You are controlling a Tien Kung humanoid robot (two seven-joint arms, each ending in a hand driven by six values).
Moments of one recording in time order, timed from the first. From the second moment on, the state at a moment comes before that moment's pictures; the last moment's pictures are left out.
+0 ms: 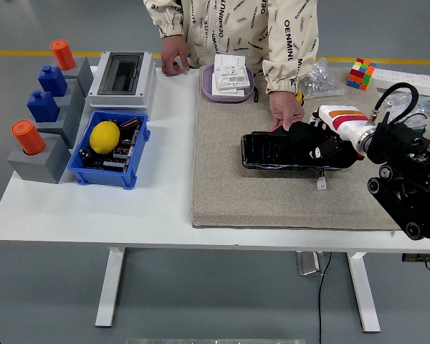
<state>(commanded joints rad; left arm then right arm) -0.08 0.22 -1.74 -0.18 1.19 -0.09 0.12 0.71 -0.23 0.91 0.89 -2.10 0.07 -0.10</state>
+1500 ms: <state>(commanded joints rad) -0.08 0.21 -1.75 -0.18 1.19 -0.08 0.12 0.64 -0.36 1.04 0.88 -2.12 0.07 -0.09</state>
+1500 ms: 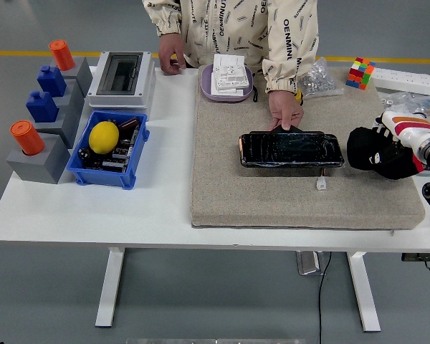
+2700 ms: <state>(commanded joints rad) -0.08 0.21 -1.76 -0.18 1.20 -0.09 0.12 0.64 -0.37 1.09 0.89 -2.12 0.19 -0.09</state>
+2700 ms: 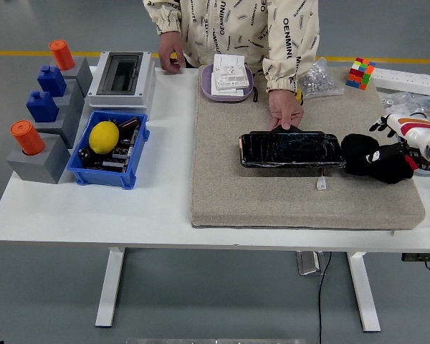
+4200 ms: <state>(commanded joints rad) -0.06 0.22 -1.77 -0.18 1.22 -0.09 0.12 0.65 -0.43 1.17 0.96 -2.15 0.24 -0.15</state>
